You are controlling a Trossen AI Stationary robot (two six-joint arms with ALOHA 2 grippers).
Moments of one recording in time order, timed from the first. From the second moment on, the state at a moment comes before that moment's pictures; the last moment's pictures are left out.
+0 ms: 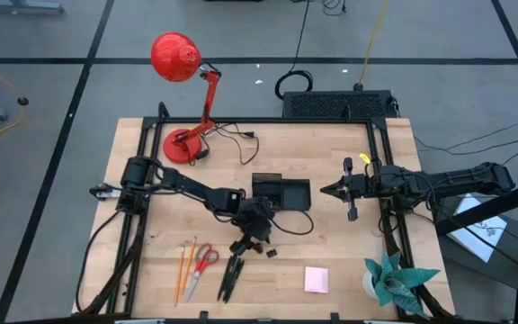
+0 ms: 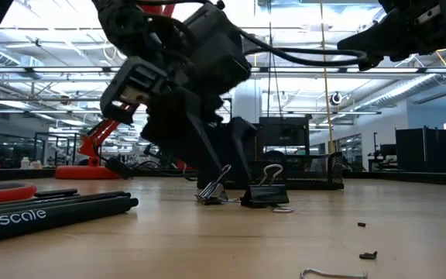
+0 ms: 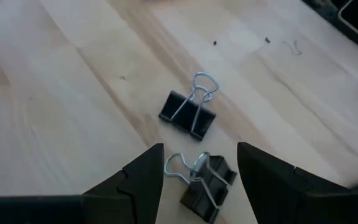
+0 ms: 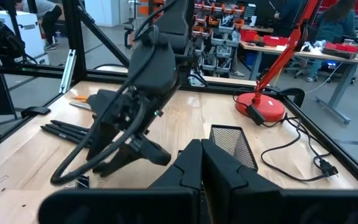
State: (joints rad) left arm -0.11 2.01 1.13 0.01 0.54 0.33; right arm 0.06 0.53 0.27 0.13 0.05 -0.08
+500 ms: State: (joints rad) left arm -0.10 2.01 1.13 -0.02 0.54 0.32; right arm 0.06 0.54 0.27 0.13 0.05 -0.09
